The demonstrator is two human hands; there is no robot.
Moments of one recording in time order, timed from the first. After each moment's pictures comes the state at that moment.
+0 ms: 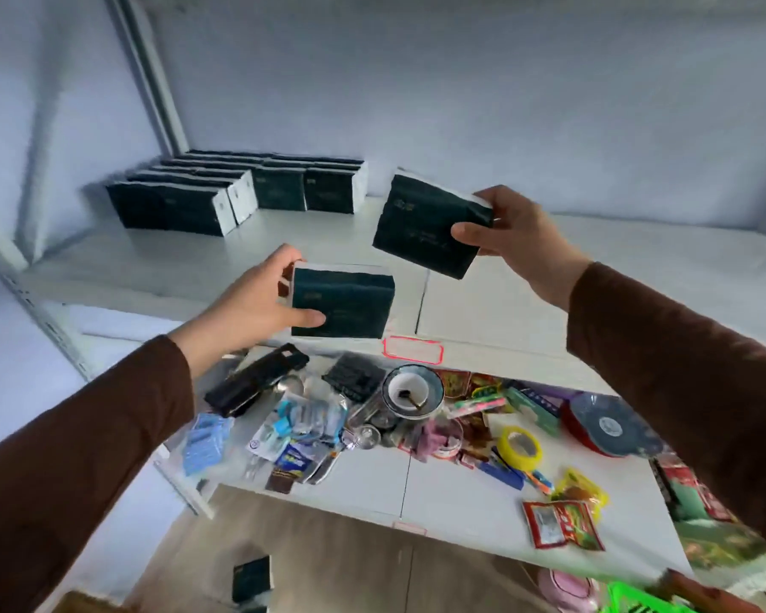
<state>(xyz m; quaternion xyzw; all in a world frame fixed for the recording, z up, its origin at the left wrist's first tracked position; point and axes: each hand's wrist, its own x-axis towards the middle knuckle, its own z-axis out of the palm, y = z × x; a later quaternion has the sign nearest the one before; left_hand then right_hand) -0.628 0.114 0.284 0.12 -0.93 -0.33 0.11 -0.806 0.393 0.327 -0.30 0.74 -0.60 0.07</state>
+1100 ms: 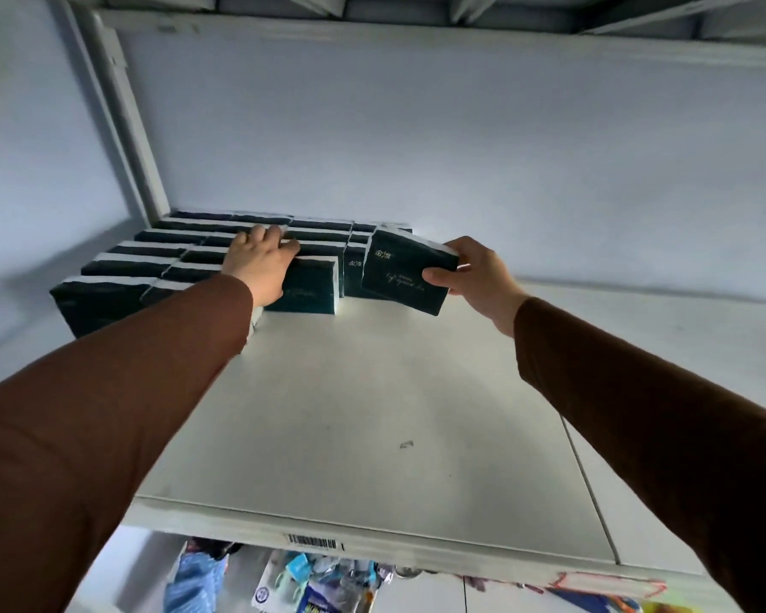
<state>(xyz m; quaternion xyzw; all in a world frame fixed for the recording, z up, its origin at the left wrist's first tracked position) -0.911 -0.223 0.300 0.11 -0.96 0.23 0.12 -0.997 0.094 0.306 -0.24 0.80 -0.55 0.02</state>
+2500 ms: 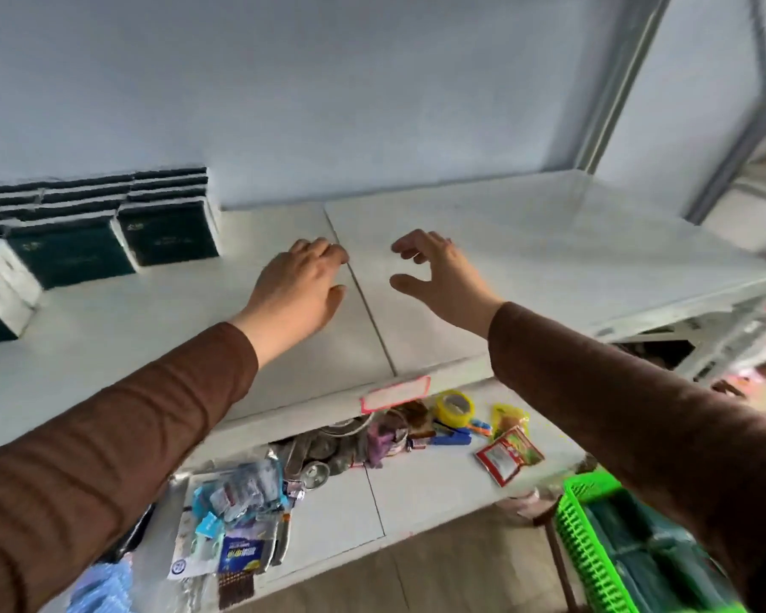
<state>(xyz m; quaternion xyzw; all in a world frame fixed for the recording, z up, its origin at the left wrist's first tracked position) -0.840 0.052 0.272 -0.19 -0.96 -0.02 0.21 -0.865 0.277 0.263 -0.22 0.90 -0.35 -0.14</state>
